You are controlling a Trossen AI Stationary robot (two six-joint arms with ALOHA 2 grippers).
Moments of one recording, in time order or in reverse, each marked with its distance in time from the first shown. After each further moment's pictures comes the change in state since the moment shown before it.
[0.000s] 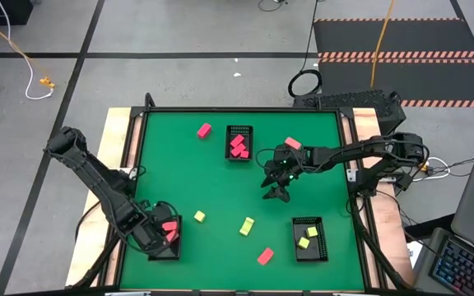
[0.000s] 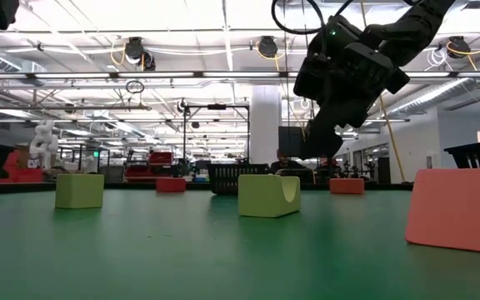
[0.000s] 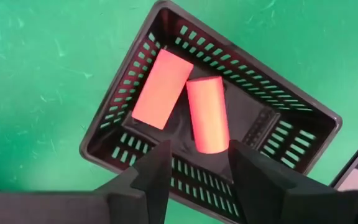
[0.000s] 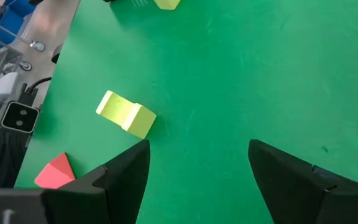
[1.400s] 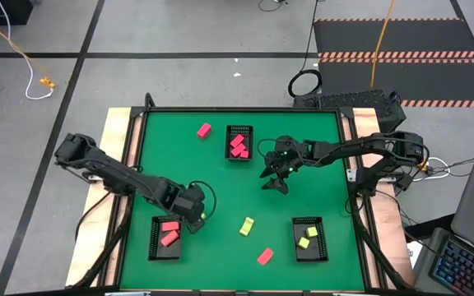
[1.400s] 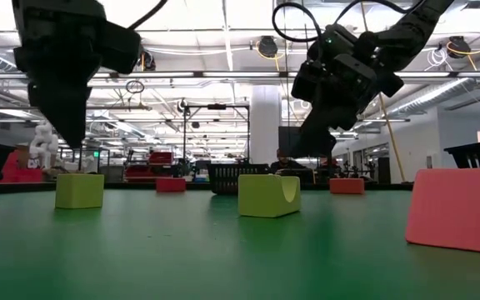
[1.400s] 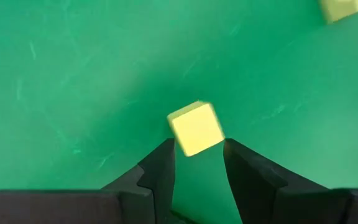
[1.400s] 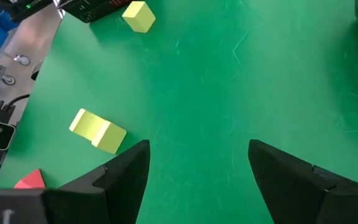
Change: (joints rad) left arm 0.420 0.139 0.003 0.271 -0.003 0.383; right arm -0.088 0.000 0.000 0.024 0.003 -0.049
